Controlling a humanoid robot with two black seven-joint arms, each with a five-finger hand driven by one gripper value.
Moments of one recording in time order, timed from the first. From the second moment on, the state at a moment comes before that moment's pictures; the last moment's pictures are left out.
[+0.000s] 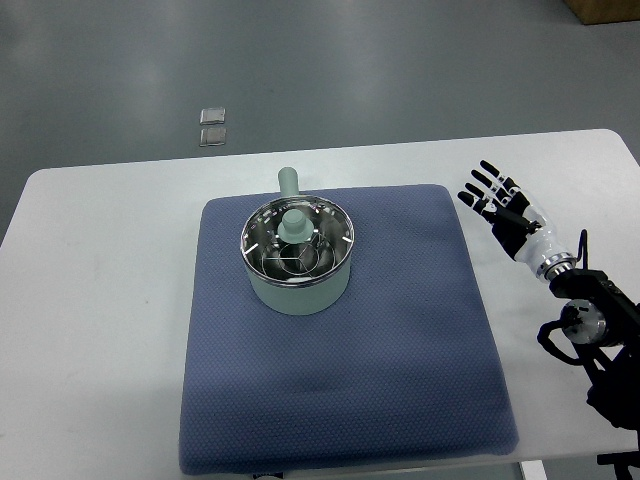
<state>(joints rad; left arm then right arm) 0.00 0.00 -0.05 -0.17 0.00 -0.02 0.04 0.38 -0.10 1.35 0.75 -0.77 0.32 0.23</state>
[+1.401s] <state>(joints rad) 0.00 0.00 -0.05 -0.16 0.00 -0.02 0.04 0.40 -0.11 1.35 0.75 -0.77 0.32 0.23</state>
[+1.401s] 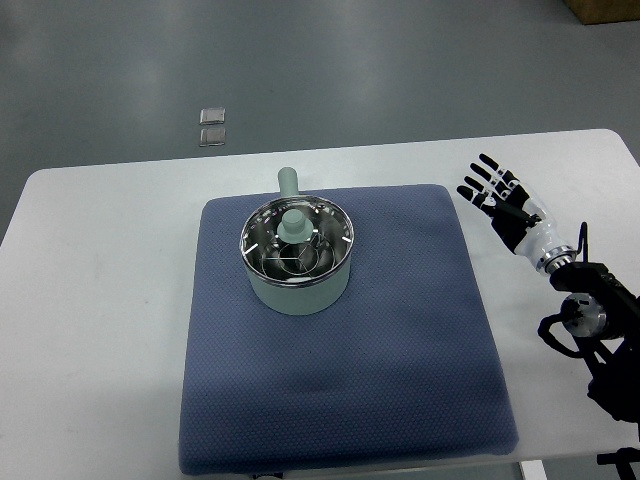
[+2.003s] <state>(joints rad) 0.00 0.00 -0.05 -0.16 0.00 -0.02 0.04 0.49 -0.24 1.16 0.80 -0.77 0.32 0.31</state>
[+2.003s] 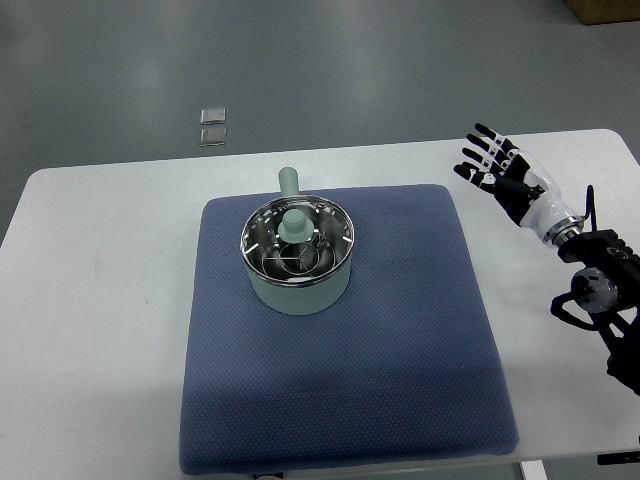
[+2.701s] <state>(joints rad) 0.00 0.00 -0.05 -0.16 0.00 -0.02 0.04 1.15 -0.55 0.25 1.05 -0.78 0.30 0.47</state>
